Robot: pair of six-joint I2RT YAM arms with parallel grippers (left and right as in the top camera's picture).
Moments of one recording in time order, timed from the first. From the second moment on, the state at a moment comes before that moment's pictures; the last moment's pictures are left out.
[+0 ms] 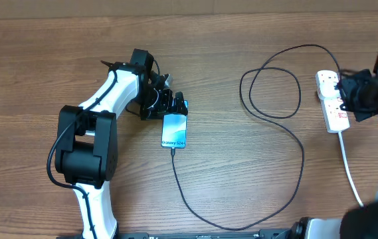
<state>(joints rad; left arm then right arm) -0.20 2.13 1.49 -0.88 0.53 -0.15 -0.34 1.60 1.48 -1.09 -0.04 0.86</state>
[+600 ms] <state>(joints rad) -0.20 2.13 1.49 -0.68 0.47 -0.23 -0.44 1.93 1.56 -0.99 -0.07 0.76</state>
